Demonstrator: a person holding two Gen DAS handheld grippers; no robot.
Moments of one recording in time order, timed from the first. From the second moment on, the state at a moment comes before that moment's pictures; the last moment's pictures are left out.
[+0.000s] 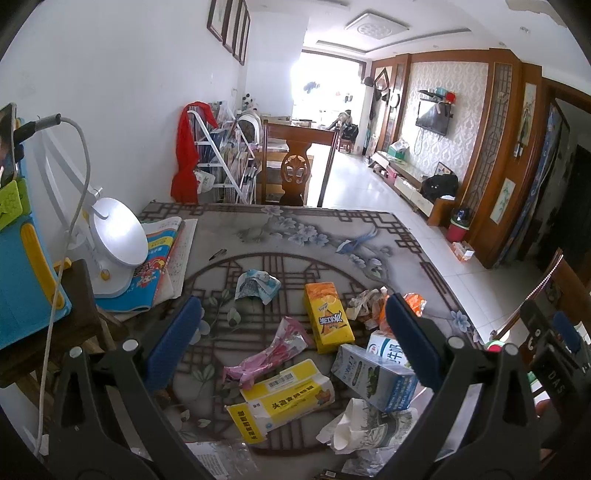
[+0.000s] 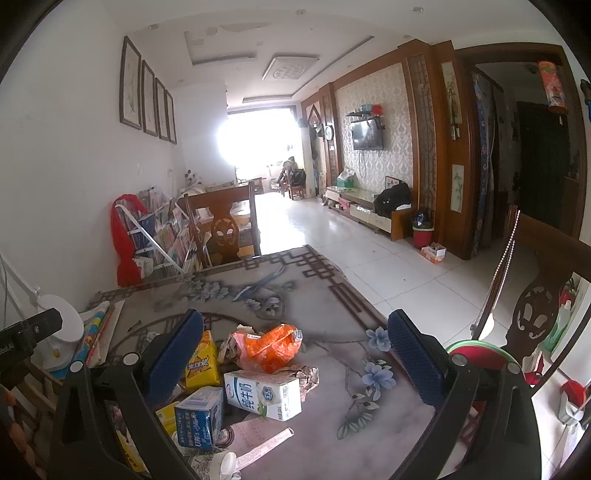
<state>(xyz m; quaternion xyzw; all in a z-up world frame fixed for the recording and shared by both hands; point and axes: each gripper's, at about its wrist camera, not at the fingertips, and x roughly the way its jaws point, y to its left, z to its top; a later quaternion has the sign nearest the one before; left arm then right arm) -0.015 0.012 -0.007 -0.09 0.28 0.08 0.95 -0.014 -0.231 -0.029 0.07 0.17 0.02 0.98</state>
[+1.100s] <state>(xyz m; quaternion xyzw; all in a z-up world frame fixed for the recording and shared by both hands) -0.027 0.039 -0.040 0.02 0.31 0.05 0.95 0.003 -0.218 -0.049 0.05 0.26 0.10 0.96</state>
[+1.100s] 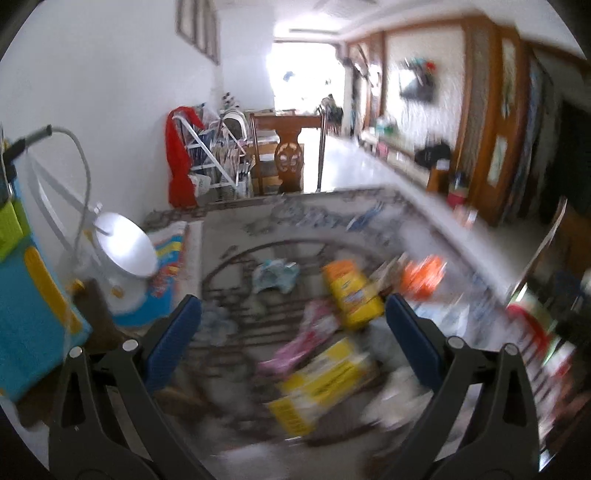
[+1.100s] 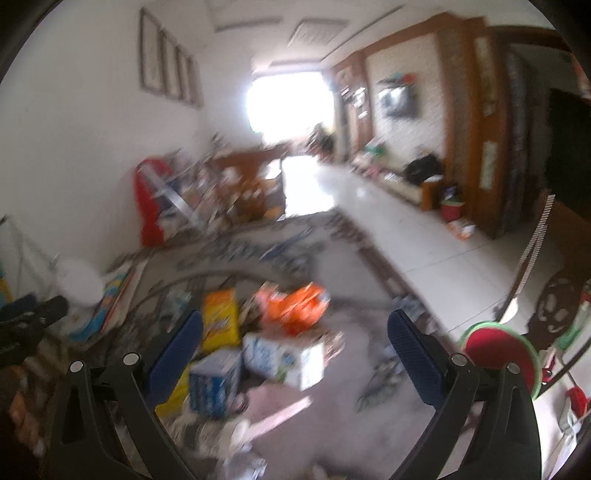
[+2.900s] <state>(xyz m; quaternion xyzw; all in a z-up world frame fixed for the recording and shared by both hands) -0.008 0.018 -0.059 -0.08 0.38 -0.04 0.92 -0.019 -0.164 -0.060 -0.02 0.37 0.32 0.87</state>
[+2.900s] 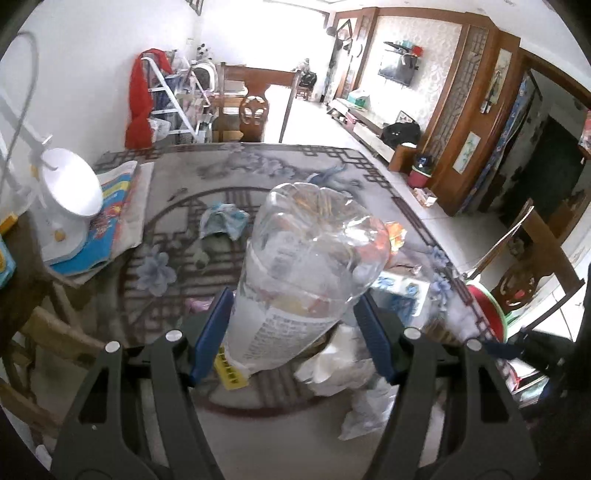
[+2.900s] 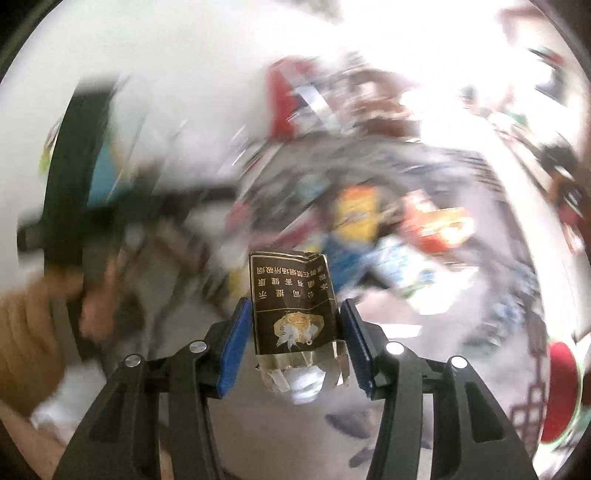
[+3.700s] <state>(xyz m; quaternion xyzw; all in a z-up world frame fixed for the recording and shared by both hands) 0.049 -0.189 -0.029 -0.06 0.34 -0.11 0.93 0.037 -0.440 -0.088 0.16 0.38 0.14 0.90</state>
